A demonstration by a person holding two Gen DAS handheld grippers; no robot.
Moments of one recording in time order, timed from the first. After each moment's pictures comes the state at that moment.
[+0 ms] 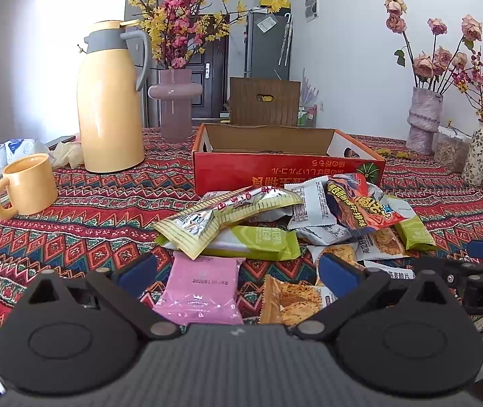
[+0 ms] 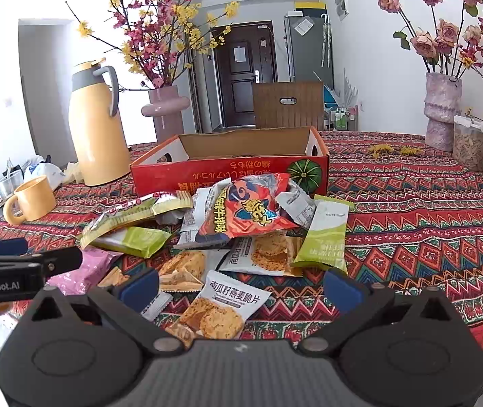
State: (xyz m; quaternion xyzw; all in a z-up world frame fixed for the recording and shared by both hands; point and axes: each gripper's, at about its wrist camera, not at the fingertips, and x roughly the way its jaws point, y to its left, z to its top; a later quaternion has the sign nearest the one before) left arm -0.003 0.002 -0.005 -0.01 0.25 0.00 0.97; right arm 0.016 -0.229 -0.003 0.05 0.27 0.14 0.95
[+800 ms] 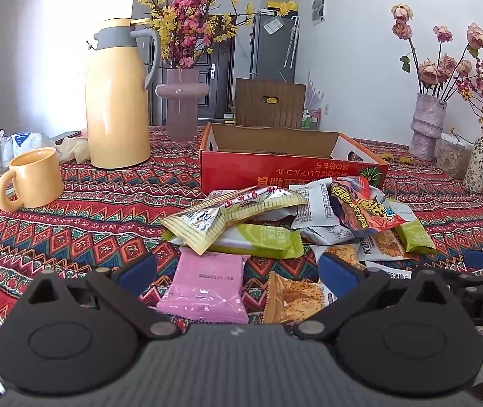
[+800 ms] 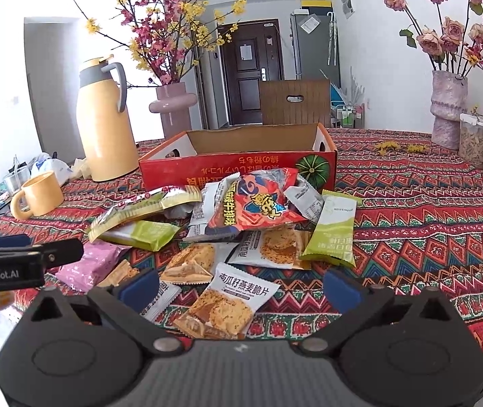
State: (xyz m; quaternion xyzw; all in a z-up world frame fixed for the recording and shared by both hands) left arm -0.011 0.009 -0.005 -0.02 0.24 0.00 0.97; right arm 0.011 -0.225 -0.005 0.05 0.27 0.14 0.95
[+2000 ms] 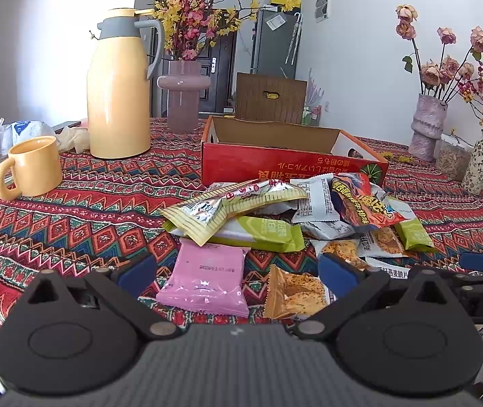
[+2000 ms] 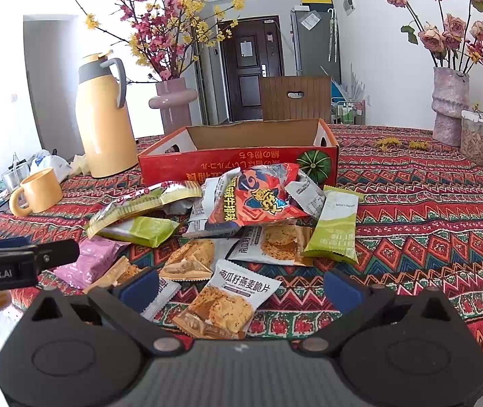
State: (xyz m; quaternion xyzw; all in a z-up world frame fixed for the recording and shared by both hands) left arm -0.011 0.013 -0.008 -0.04 0.25 0.00 0.97; right arm 0.015 -0.224 -0.009 0.04 0.28 0.15 0.95
